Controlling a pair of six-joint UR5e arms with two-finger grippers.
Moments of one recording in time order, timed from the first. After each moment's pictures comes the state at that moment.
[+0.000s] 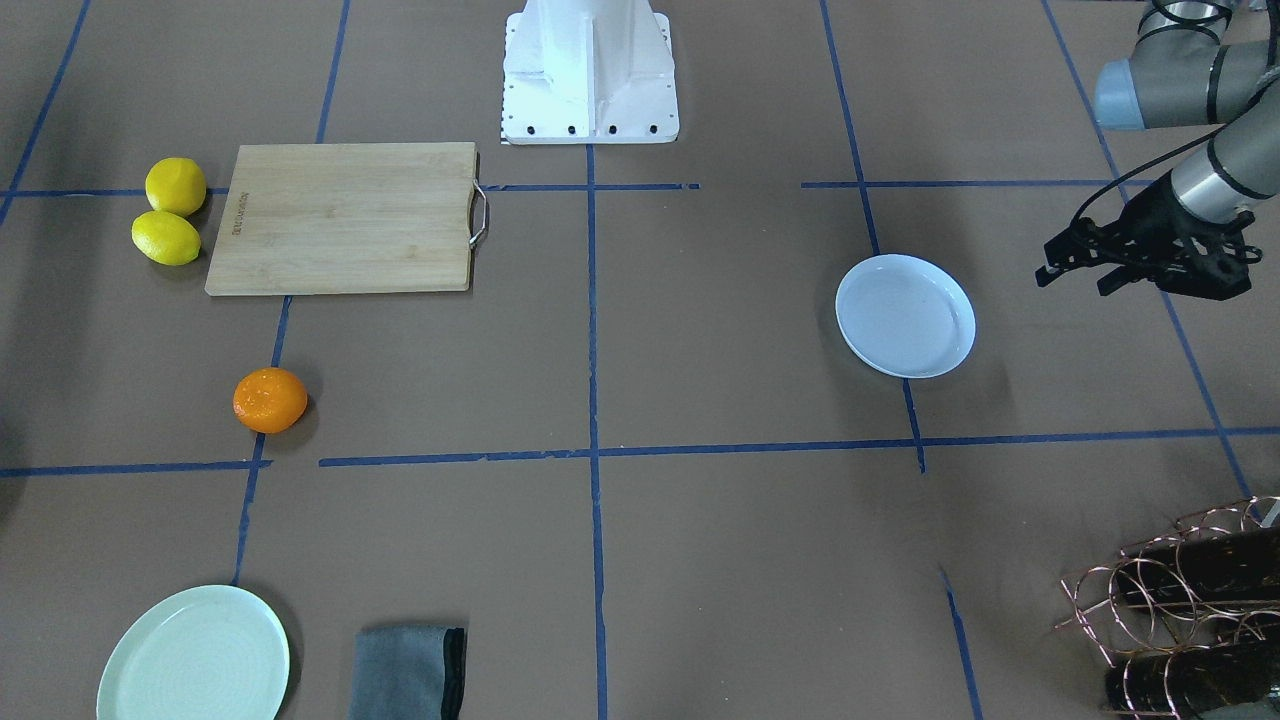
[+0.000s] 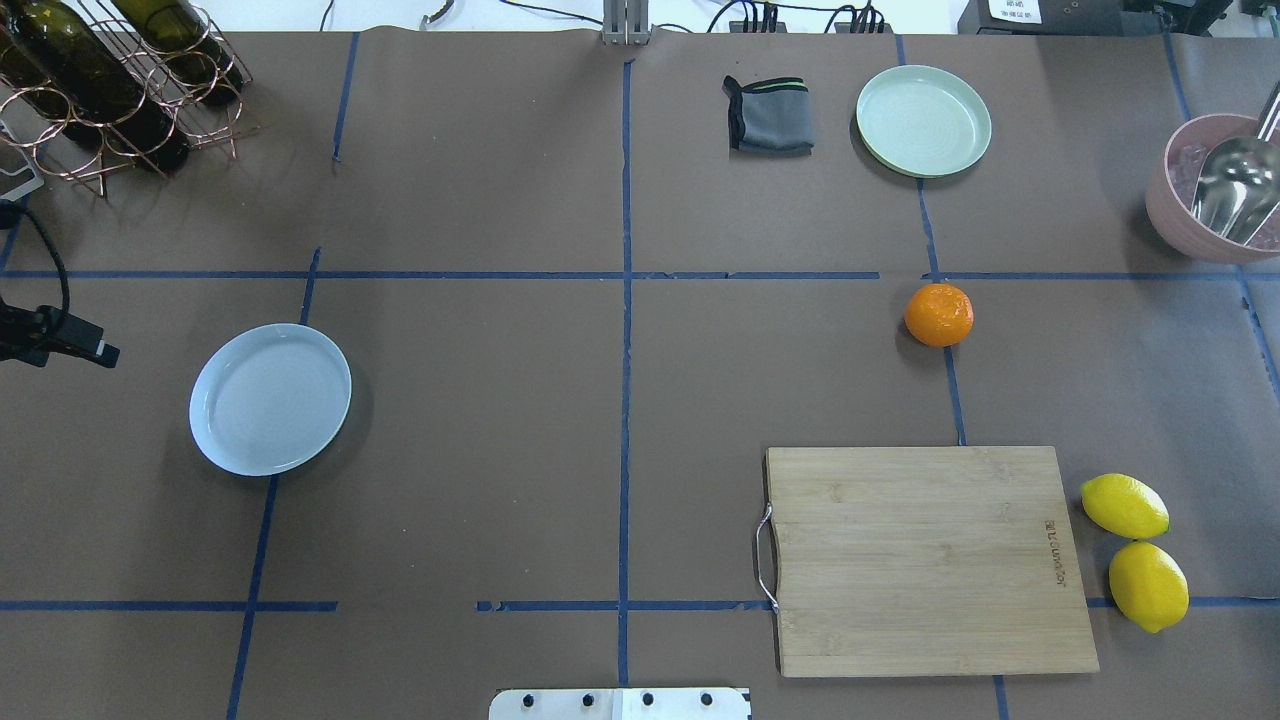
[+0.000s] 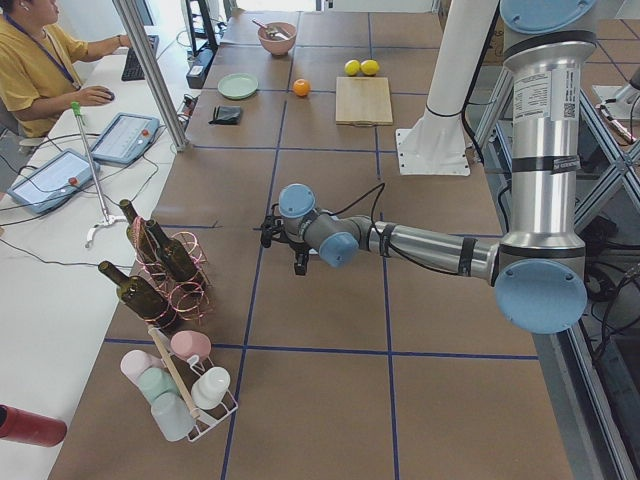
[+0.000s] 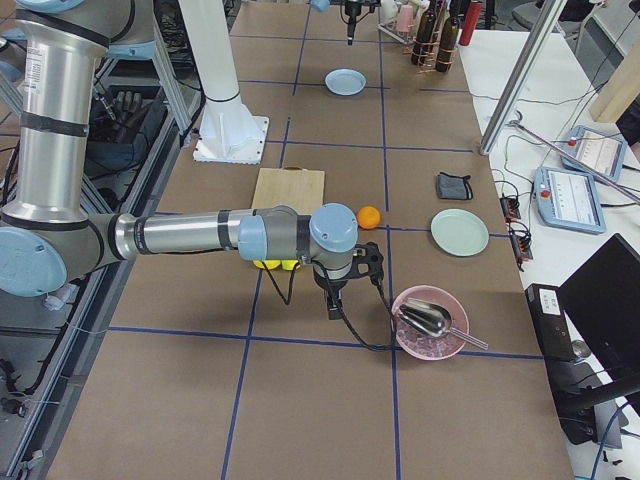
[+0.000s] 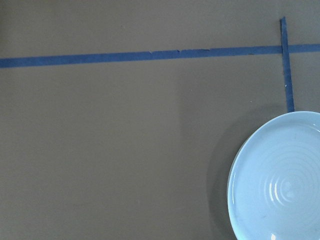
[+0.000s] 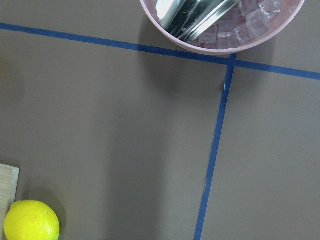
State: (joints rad) left arm -1.02 -1.52 -1.74 -2.09 -2.32 -0.75; right arm 1.54 -1.76 1.87 -1.63 2.43 -0.11
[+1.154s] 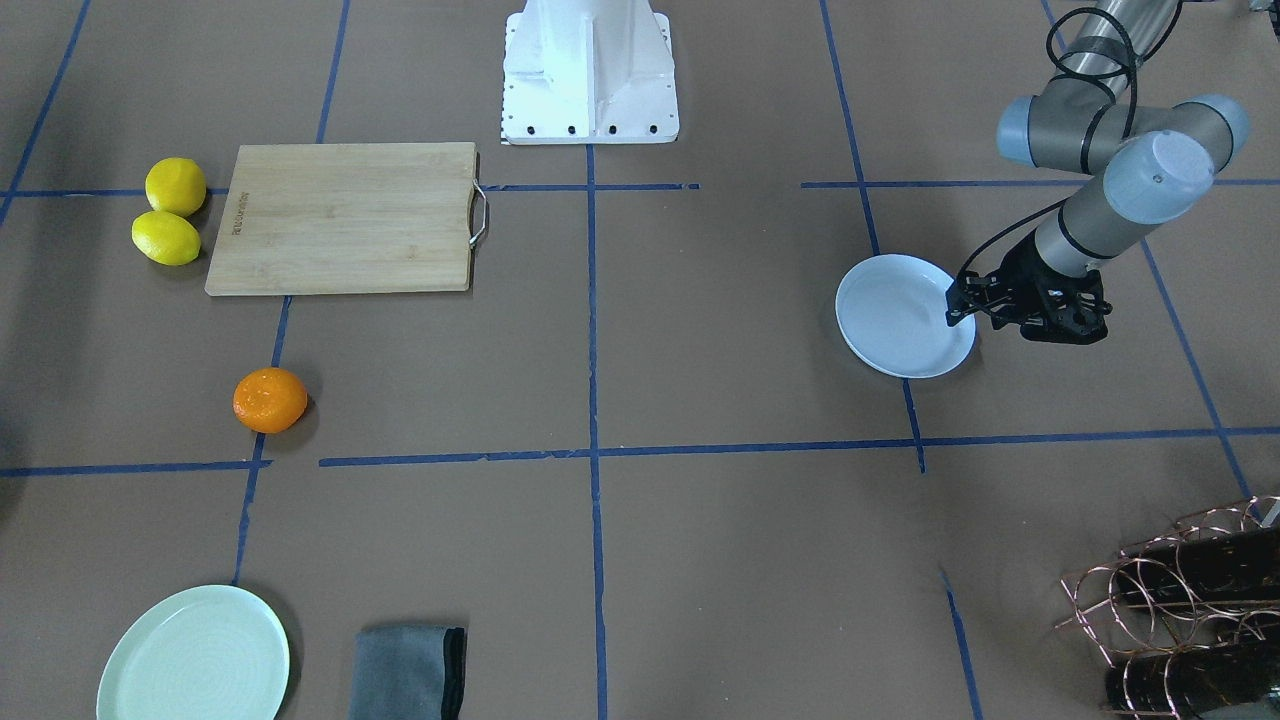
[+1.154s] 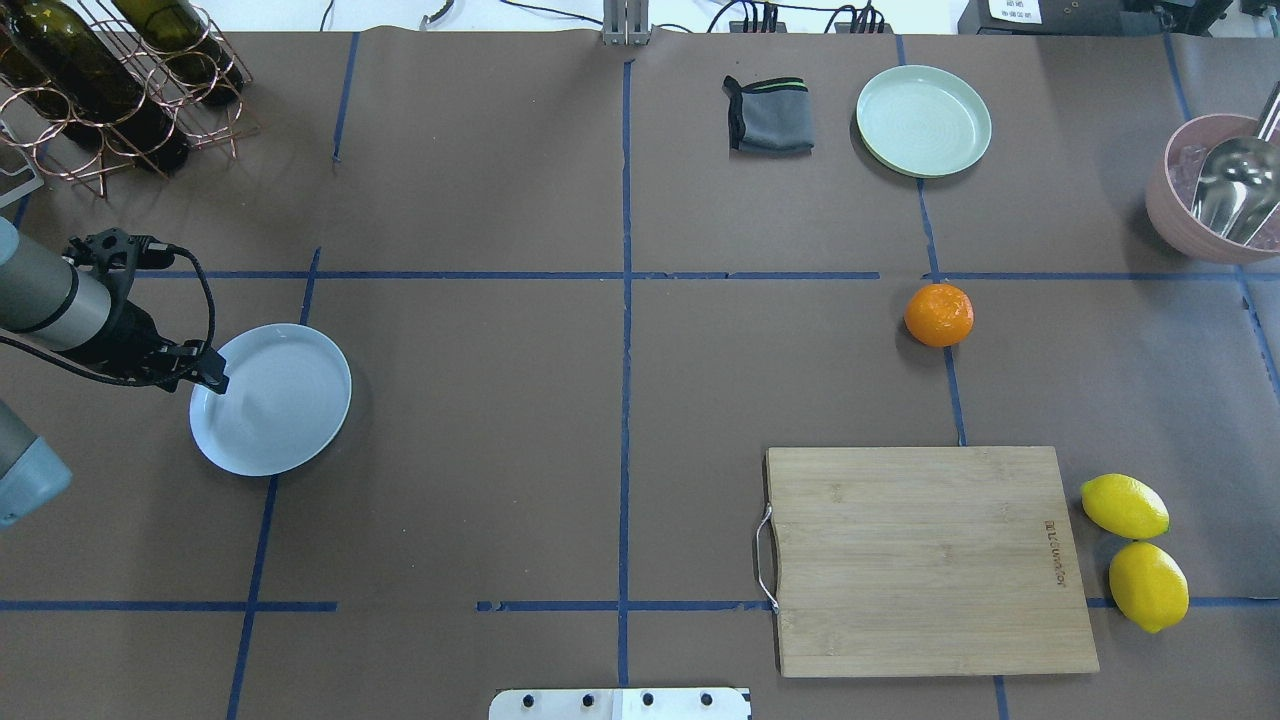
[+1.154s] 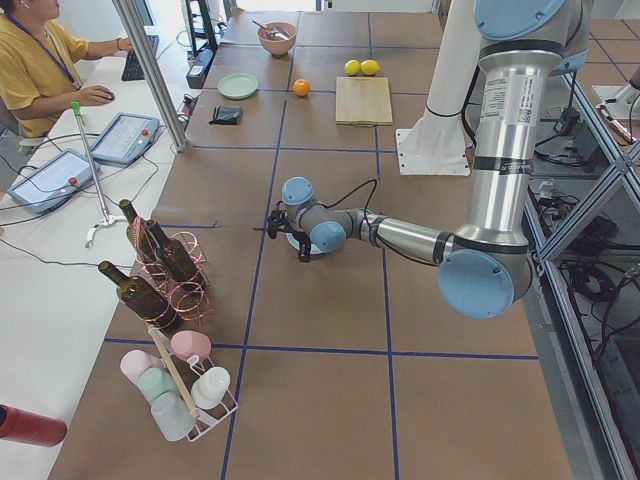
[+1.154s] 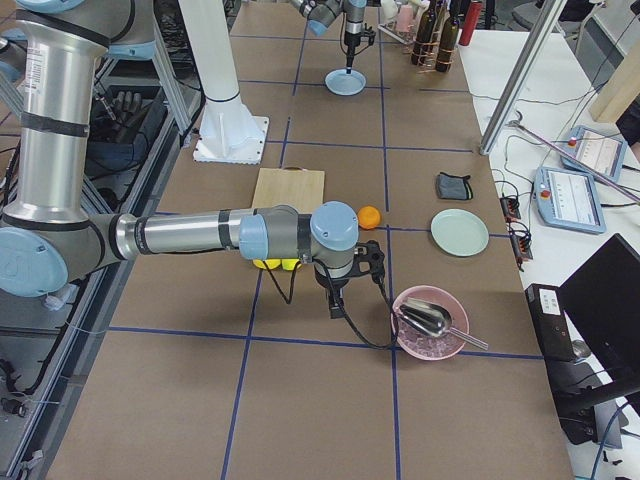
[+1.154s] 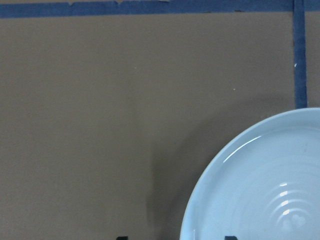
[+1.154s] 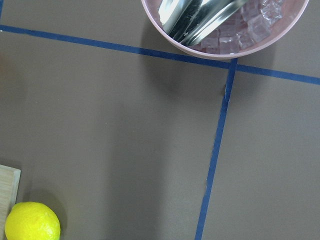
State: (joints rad) left arm -0.87 -1.65 -1.62 -2.09 -2.22 -0.85; right arm 1.54 -1.75 1.87 -1.63 2.43 -0.11
